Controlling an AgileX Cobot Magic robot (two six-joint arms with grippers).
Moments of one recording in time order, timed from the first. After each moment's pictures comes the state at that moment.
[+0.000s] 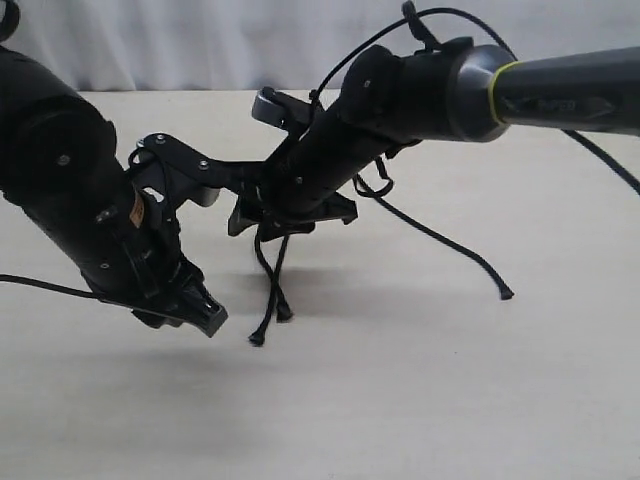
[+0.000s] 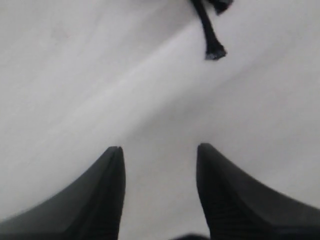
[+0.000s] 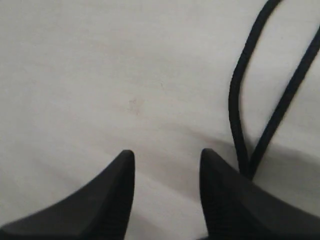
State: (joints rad) left arm -0.54 1.55 -0.93 0.08 0.87 -0.13; right arm 0.56 2.08 -1.49 0.63 0.67 0.04
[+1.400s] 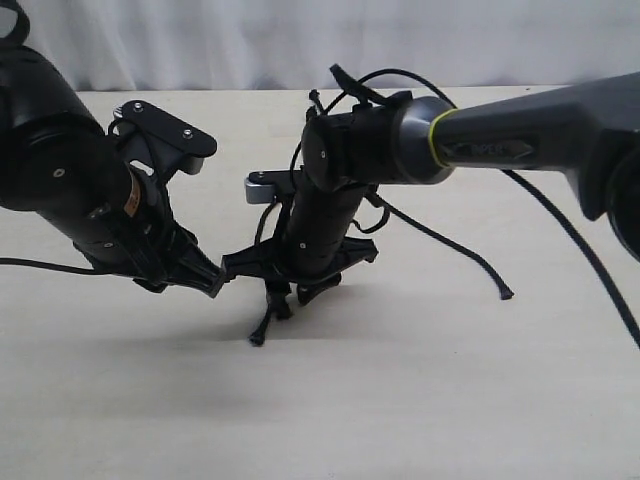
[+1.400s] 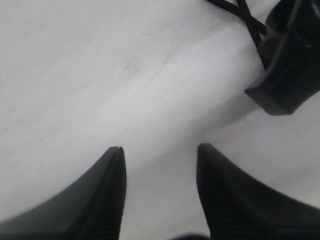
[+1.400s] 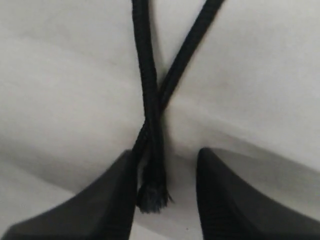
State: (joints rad) left arm -0.54 1.55 -0.93 0.30 0.79 -0.39; right arm 0.64 2.19 -1.49 0.25 0.81 0.22
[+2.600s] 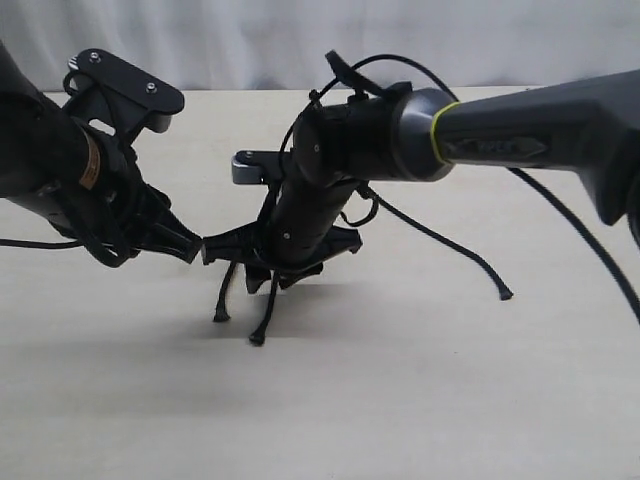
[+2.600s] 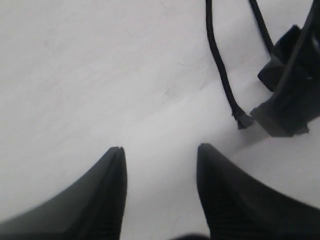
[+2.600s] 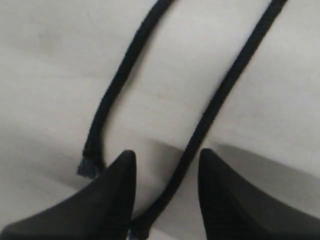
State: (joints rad) left arm -0.53 1.44 -0.93 0.43 0.82 -0.47; right arm 0.67 2.15 -1.49 0.27 0.72 0.26
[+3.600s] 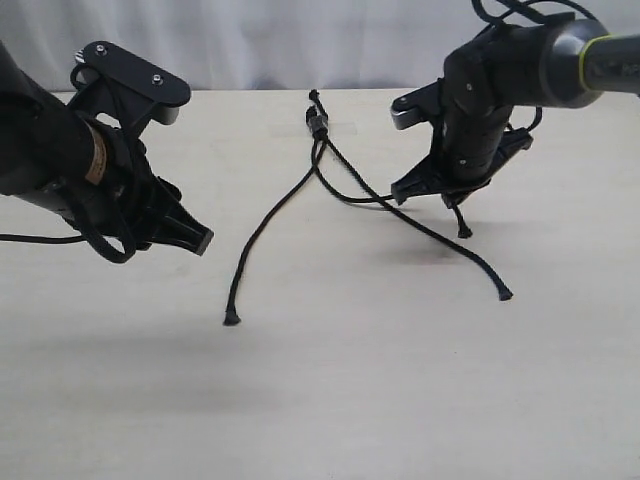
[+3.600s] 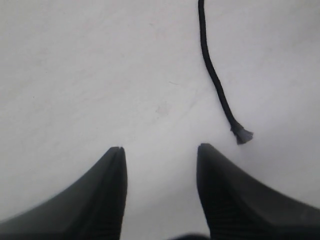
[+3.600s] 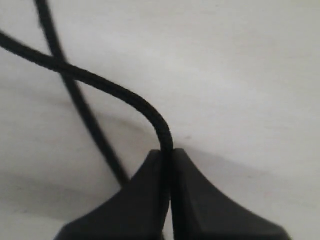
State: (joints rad) left arm -0.53 1.44 -0.93 0.43 0.76 -0.47; right arm 0.30 2.10 -1.49 -0.30 0.84 0.18
